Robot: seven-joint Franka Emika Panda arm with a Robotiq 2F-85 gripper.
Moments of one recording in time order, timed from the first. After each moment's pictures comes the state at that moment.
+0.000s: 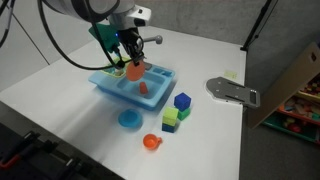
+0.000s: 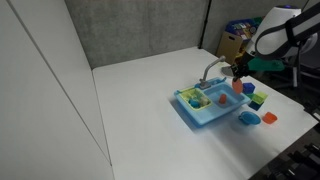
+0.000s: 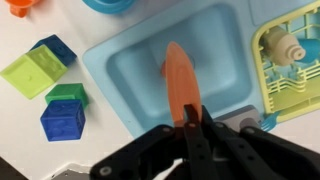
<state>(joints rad) -0.08 0.34 -0.07 -2.19 0.04 2.68 0.31</state>
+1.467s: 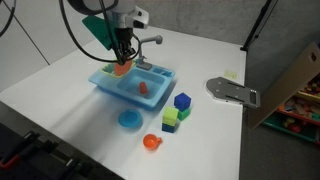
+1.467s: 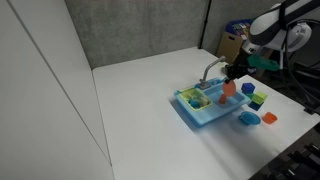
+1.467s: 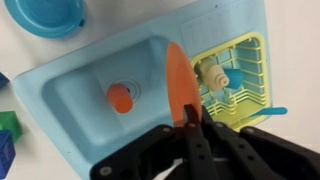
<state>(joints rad) -0.15 0.35 0.04 -2.13 0.41 2.53 -0.03</state>
